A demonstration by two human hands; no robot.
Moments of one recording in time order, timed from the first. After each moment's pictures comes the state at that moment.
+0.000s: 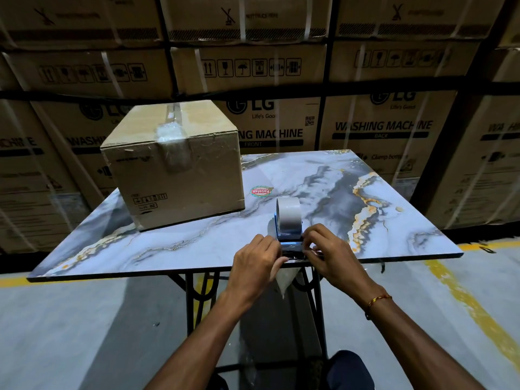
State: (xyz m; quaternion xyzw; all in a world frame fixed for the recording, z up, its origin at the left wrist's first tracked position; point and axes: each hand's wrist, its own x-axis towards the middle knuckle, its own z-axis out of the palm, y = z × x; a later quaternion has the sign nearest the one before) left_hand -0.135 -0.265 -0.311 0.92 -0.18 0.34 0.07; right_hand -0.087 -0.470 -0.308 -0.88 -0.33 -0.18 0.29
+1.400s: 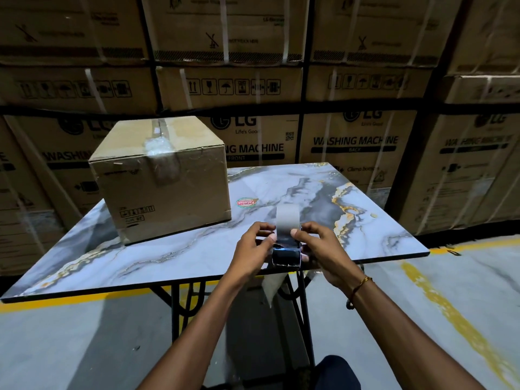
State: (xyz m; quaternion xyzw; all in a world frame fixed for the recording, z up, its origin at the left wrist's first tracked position) left_hand -0.133 -0.285 -0.257 0.76 -0.02 0.06 0.64; right_hand -0.108 -0.454 -0.257 -0.69 -0.03 0.04 0.73
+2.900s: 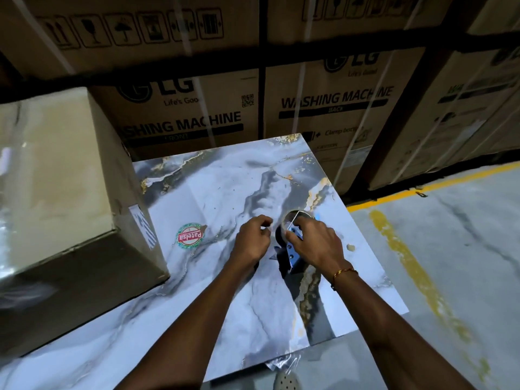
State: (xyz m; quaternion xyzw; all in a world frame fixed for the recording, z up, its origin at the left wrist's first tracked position) left_hand 0.130 -0.379 -0.239 0.89 0.02 -0.07 0.46; right_hand 0.110 -0.540 -0.218 -0.98 0.00 0.00 0.20
